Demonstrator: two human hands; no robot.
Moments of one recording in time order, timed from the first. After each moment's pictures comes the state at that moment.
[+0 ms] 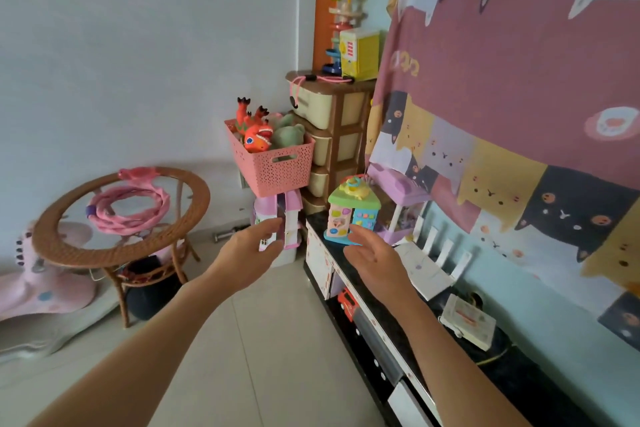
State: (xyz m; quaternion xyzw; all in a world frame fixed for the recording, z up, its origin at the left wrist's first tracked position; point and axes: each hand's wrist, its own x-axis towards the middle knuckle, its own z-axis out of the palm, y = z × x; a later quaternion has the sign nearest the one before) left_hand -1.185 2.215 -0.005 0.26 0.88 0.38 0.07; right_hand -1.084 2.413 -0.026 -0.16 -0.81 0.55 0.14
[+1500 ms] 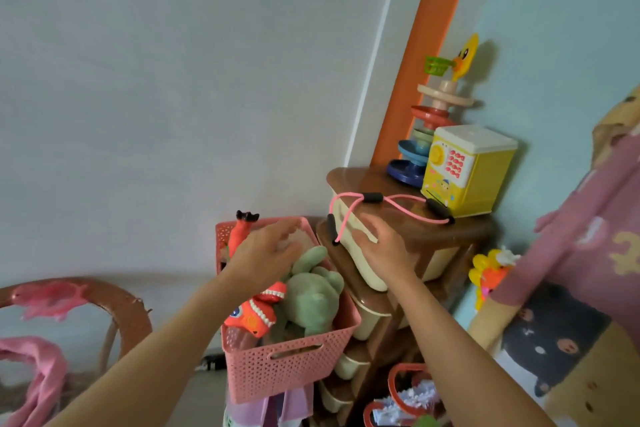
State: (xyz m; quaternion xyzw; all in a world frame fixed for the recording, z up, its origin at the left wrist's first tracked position) left_hand -1.774 2.410 0.046 0.23 0.87 0.44 -0.03; right_hand -1.759 2.621 0.043 -0.09 -0.89 0.40 0.19
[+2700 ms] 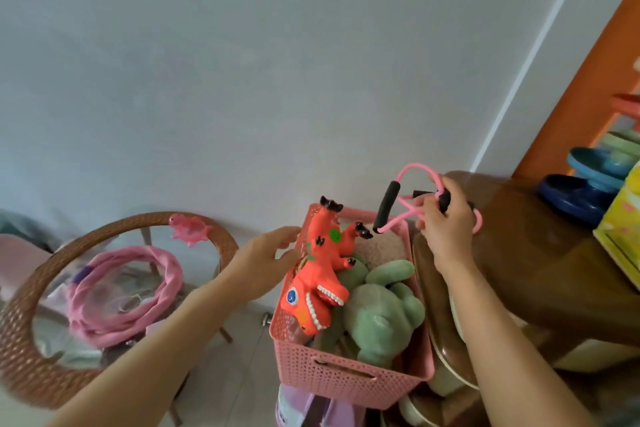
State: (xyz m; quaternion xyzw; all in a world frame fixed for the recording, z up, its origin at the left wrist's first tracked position) left_hand -1.782 2.382 0.000 -0.01 0.92 0.39 -0.03; right_hand -1.886 2.625 0.022 0.05 -0.77 0.60 0.19
